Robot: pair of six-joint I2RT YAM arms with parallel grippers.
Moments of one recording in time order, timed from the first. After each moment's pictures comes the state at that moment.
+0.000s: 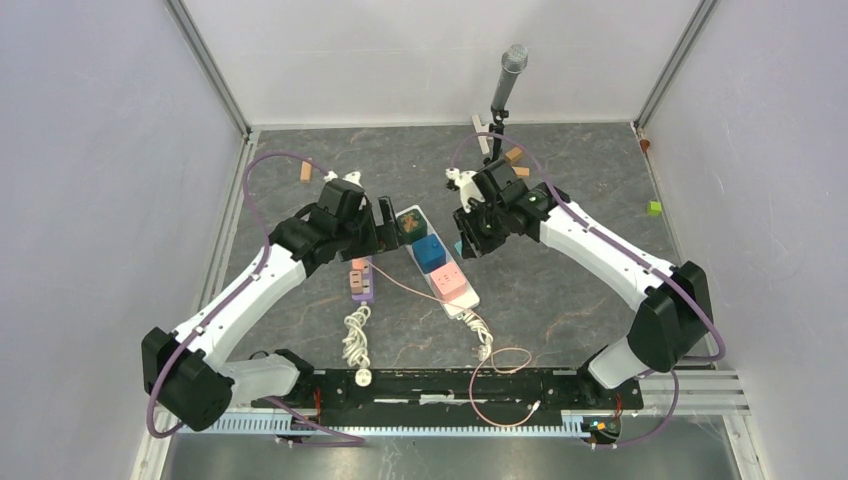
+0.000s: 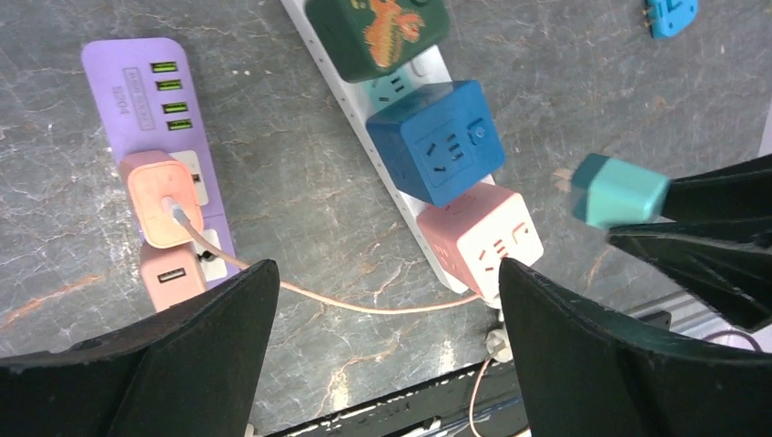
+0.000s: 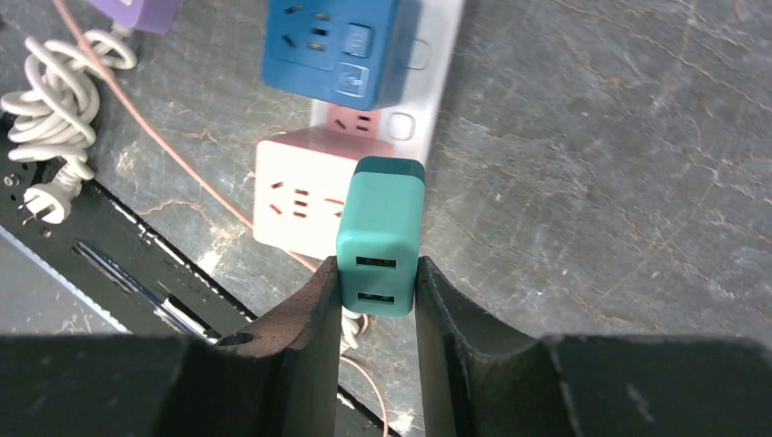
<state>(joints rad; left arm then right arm) -0.55 1.19 1.05 -0.67 -0.01 -0.67 0.68 1.54 1.33 -0.80 -0.20 0.08</state>
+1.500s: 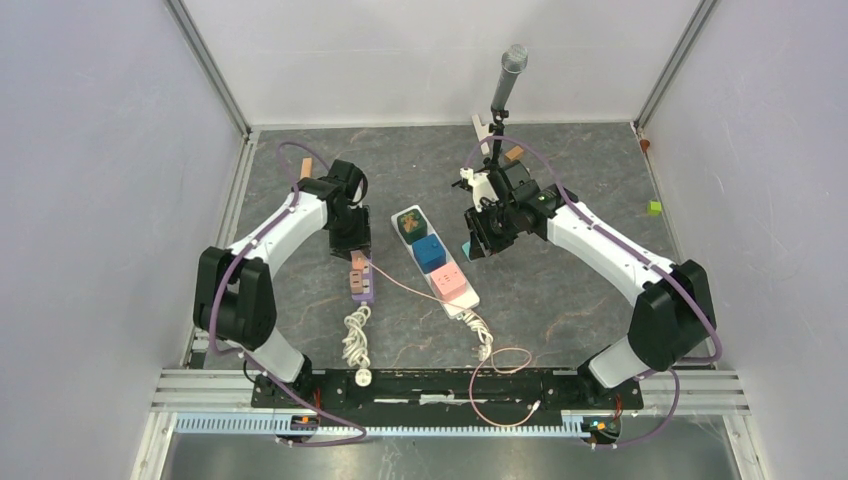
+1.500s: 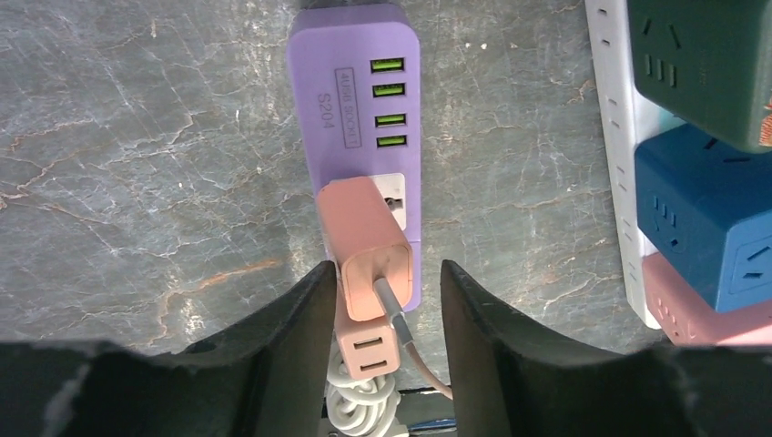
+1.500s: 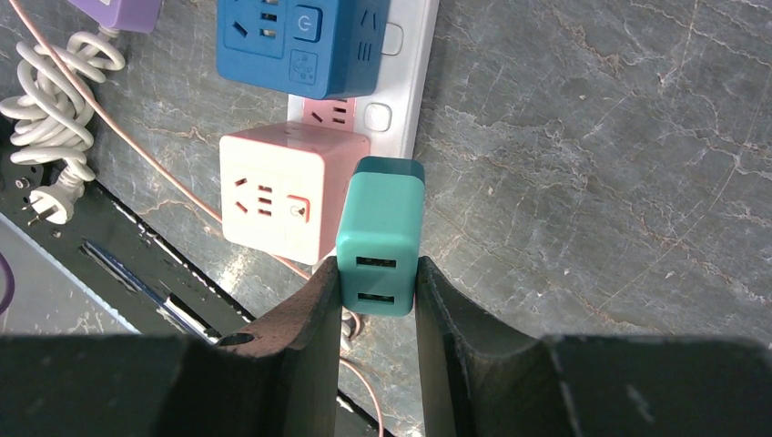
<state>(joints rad) -0.32 1.61 1.22 -0.91 0.04 -0.39 0.56 1.53 1.24 -0.74 -0.30 0.07</state>
